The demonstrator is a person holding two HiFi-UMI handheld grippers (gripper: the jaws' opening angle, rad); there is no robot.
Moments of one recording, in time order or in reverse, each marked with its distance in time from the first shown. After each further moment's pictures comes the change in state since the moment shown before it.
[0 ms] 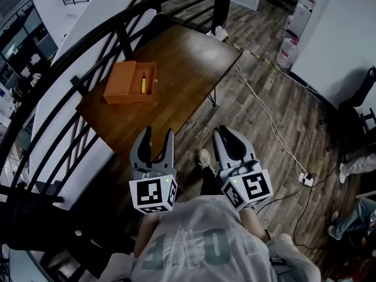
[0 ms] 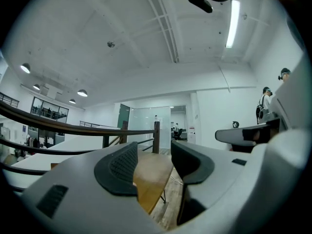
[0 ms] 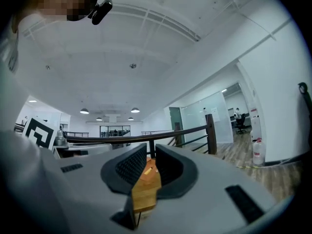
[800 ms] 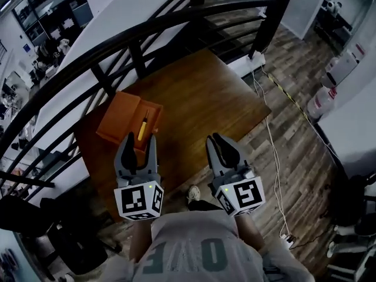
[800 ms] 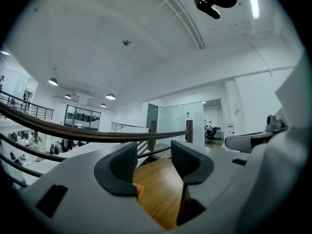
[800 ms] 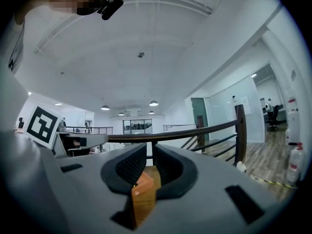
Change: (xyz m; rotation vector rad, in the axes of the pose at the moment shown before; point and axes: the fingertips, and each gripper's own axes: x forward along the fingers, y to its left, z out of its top) left arm 0.255 0.093 0.023 -0.015 0.004 0.386; right arm 0.287 -0.147 0.018 -0.036 0.074 0.314
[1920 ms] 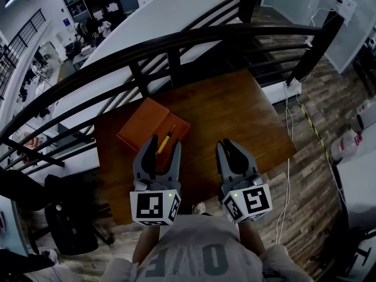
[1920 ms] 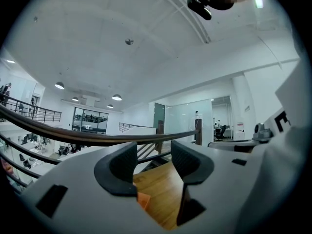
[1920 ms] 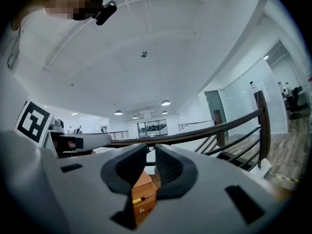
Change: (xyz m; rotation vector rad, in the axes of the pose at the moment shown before) left arm 0.052 0.015 0.029 0.011 0.018 0.104; right arm 0.101 -0.002 0.019 0.075 -0.002 0.207
